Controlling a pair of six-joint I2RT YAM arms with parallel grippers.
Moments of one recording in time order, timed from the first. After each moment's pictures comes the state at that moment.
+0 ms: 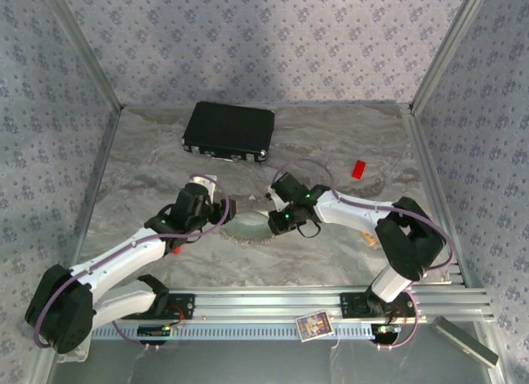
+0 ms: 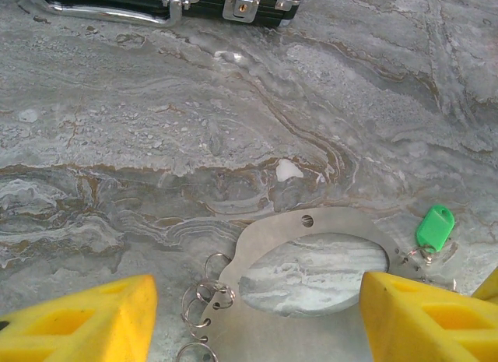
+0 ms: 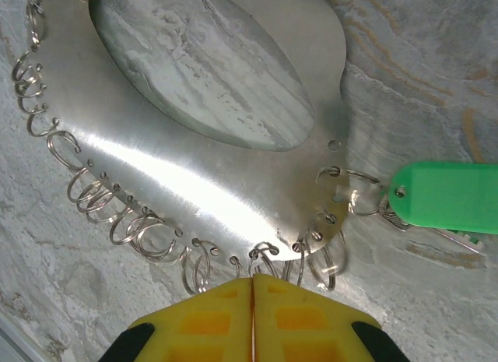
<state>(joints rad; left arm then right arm) -0.63 1.06 0.53 -0.13 -0.07 -0.43 0.79 1.63 0.97 -0.49 -0.25 0.38</state>
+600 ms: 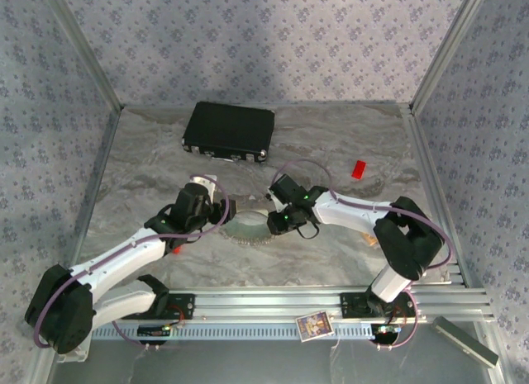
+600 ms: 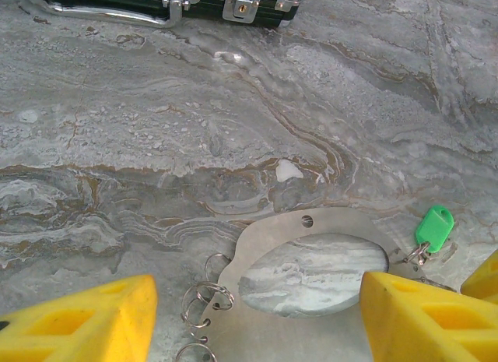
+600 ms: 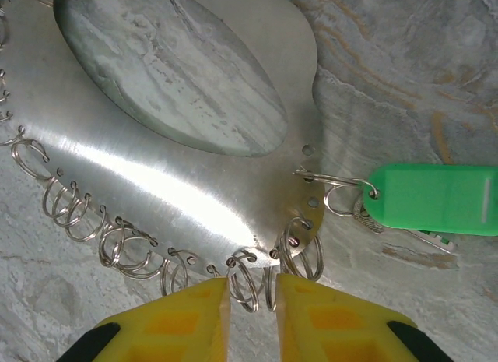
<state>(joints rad) -0.63 1.05 0.53 -0.13 -0.07 -0.43 0.81 1.63 0.97 -0.49 -0.17 0.39</state>
